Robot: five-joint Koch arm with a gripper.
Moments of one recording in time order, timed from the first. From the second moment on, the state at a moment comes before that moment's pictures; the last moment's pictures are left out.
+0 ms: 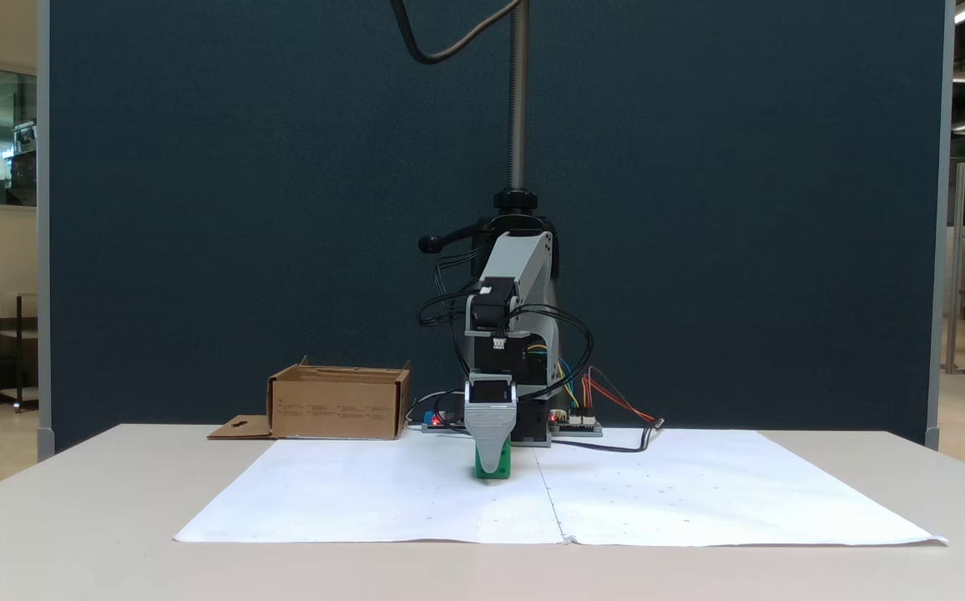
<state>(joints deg) 19.0 92.8 124.0 30.9 -20.3</state>
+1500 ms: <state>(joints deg) 33.4 92.6 82.2 58.6 -15.7</state>
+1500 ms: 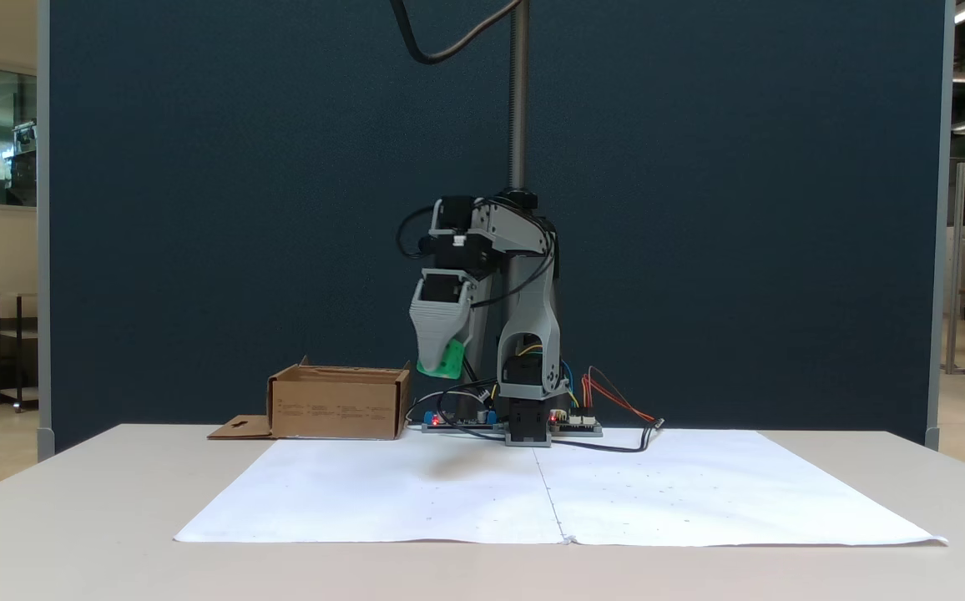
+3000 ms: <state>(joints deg) 95.4 80.3 73.2 53.6 -13.6</state>
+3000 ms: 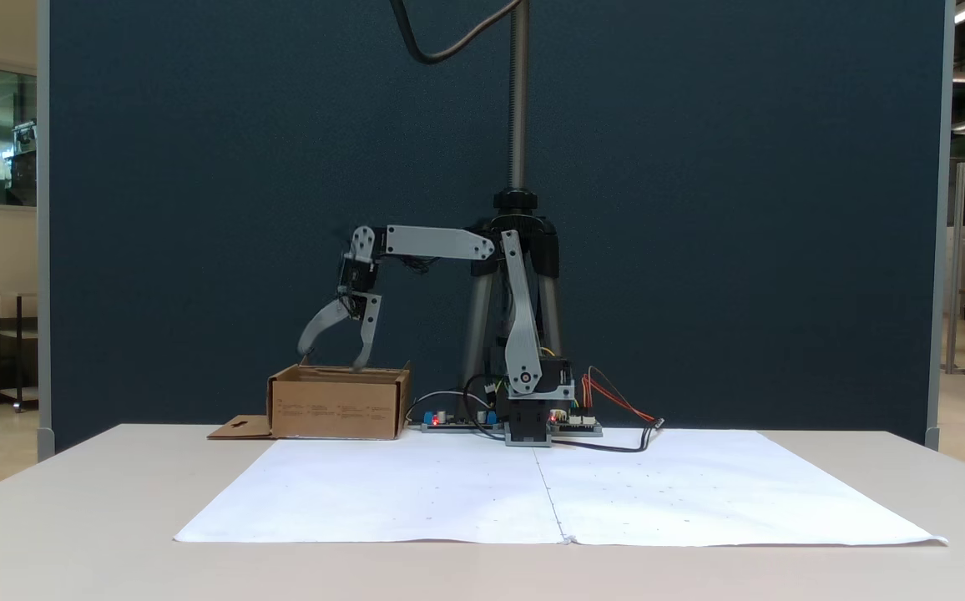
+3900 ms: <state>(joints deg) -0.1 103.1 91.3 39.0 -1.3</state>
